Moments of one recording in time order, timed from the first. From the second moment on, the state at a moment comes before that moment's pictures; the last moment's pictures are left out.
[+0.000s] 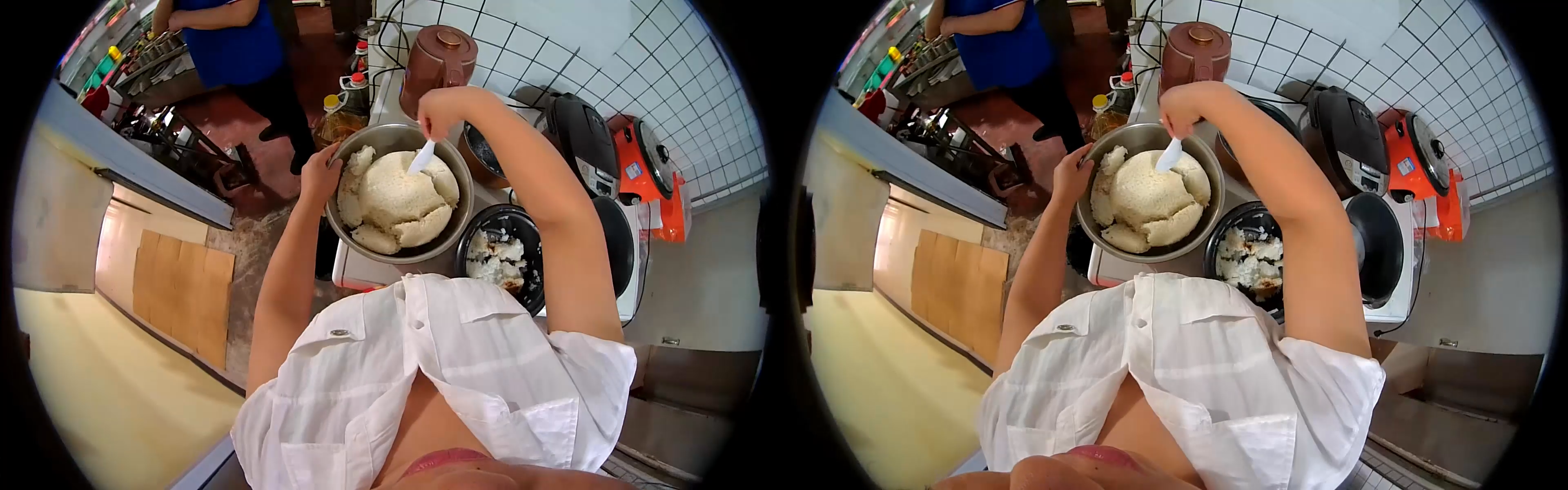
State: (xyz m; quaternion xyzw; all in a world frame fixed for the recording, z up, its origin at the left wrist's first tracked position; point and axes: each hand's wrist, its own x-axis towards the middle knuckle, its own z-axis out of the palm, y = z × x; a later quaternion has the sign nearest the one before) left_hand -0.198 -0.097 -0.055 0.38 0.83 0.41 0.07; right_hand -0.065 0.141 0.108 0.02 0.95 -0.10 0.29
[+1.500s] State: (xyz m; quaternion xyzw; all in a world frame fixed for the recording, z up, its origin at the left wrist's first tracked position) left_hand -0.175 -0.114 -0.034 0.31 0.82 0.46 0.12; right_hand -0.101 0.071 0.103 -0.17 0.95 0.08 0.26
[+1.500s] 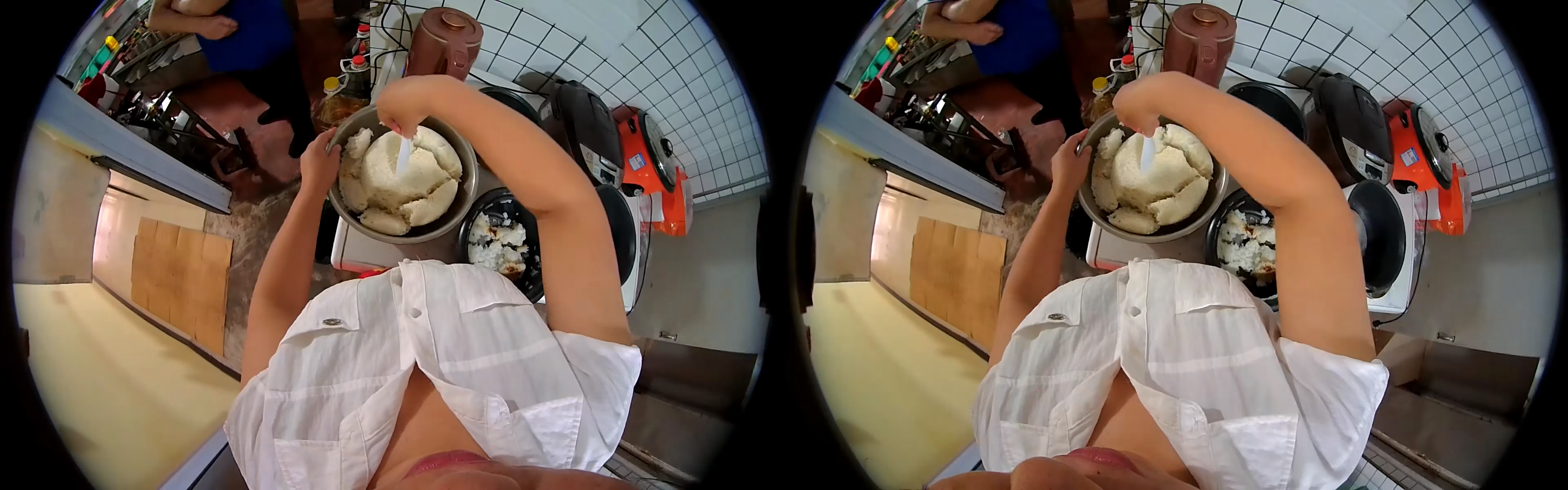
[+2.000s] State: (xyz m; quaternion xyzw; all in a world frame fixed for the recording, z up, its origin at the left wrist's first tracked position) left_hand -0.182 -0.110 -0.057 0.32 0.81 0.48 0.05; right_hand -0.083 0.042 0.061 -0.13 0.98 0.08 0.16
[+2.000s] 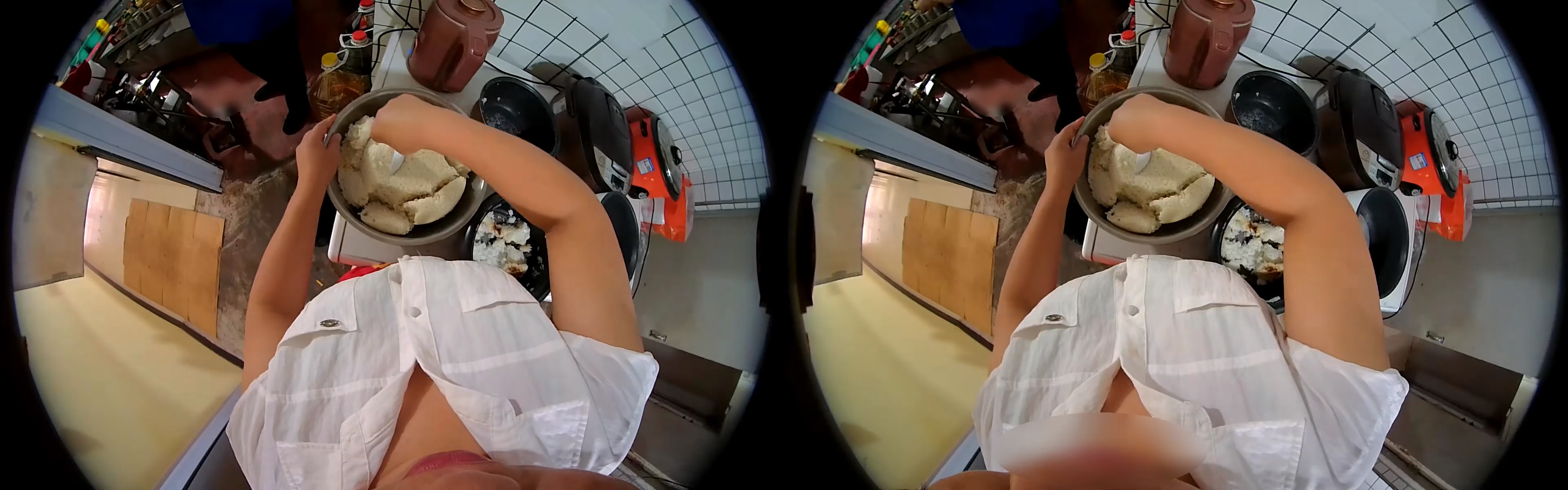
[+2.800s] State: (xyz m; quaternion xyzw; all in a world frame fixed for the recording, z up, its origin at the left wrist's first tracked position) left_hand -0.187 -0.108 -0.065 0.33 0.82 0.47 0.04; right_hand -0.022 0.010 0.071 -0.03 0.99 0.11 0.10
